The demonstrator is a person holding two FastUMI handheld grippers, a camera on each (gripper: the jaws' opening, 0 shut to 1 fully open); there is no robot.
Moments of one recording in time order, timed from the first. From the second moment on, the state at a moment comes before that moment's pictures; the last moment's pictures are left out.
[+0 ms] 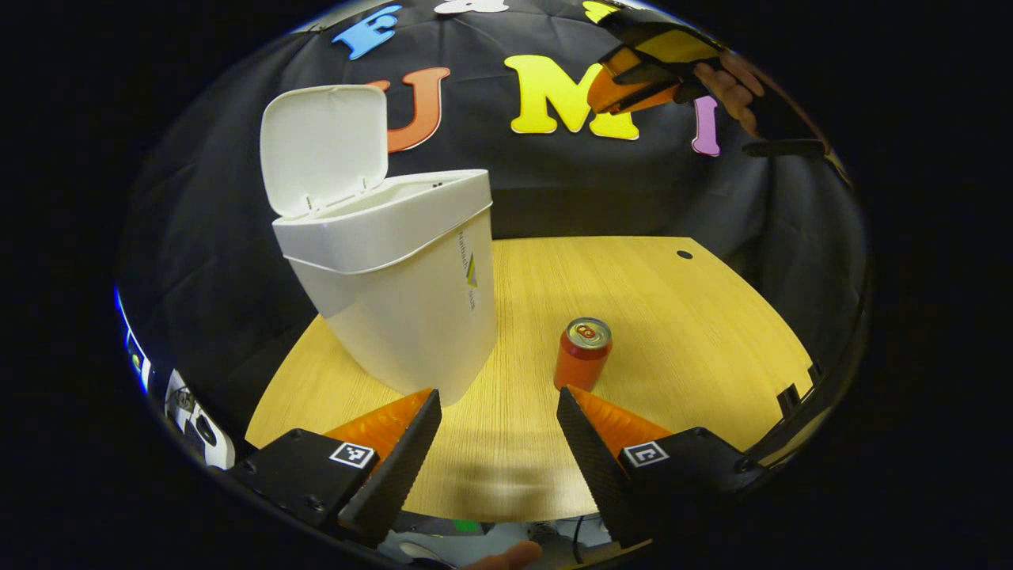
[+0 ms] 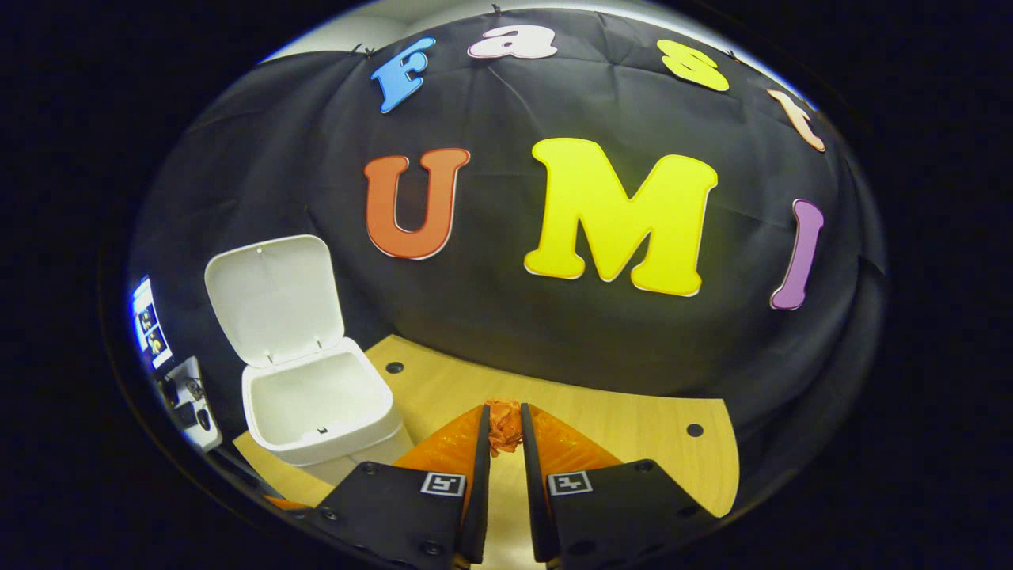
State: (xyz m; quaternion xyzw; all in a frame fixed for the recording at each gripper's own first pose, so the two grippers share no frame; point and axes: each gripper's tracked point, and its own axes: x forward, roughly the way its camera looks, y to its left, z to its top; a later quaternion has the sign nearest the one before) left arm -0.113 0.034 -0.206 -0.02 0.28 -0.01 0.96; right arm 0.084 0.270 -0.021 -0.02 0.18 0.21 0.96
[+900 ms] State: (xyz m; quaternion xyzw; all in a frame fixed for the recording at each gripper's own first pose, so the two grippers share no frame) left arm -0.145 0.099 -0.210 -0.04 0.28 0.05 0.96; right arm -0.013 0.506 -0.032 -0.03 0.17 0.40 0.90
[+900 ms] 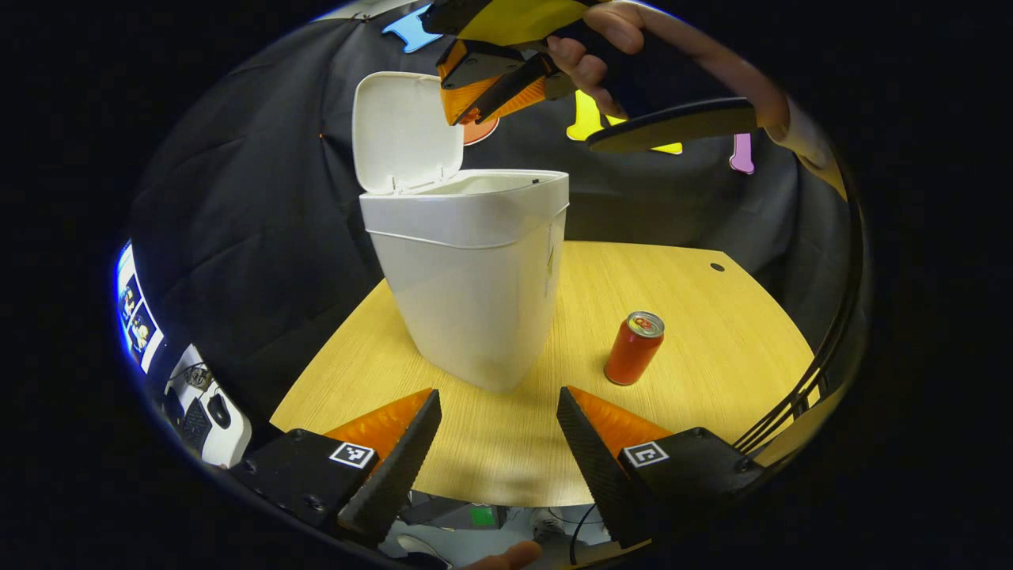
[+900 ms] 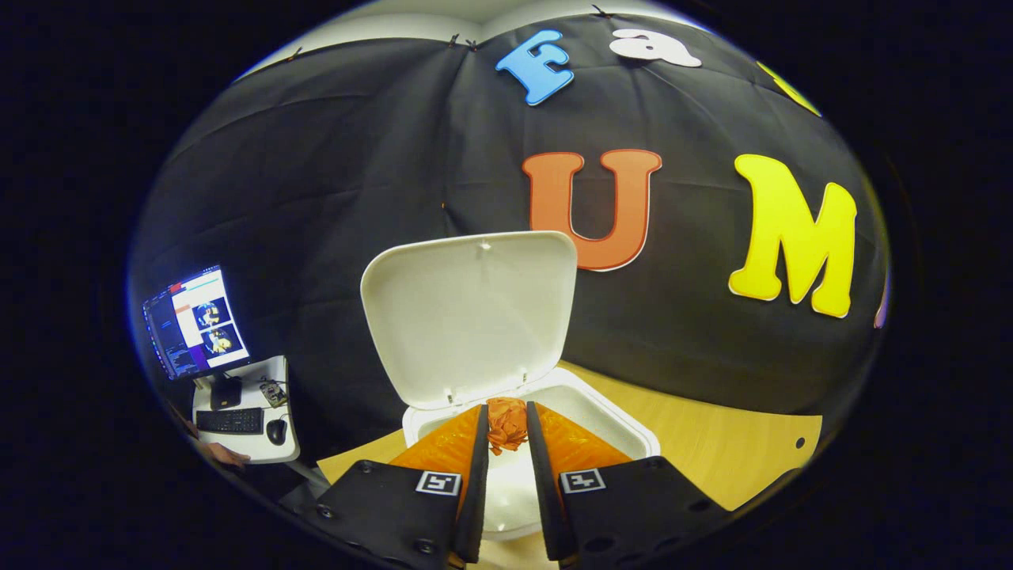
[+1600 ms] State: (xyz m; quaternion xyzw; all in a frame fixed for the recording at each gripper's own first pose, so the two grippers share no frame) left arm -0.122 0.067 -0.220 -0.02 0.27 -0.02 0.96; right arm 0.006 0.456 -0.028 0.00 0.17 0.36 0.92
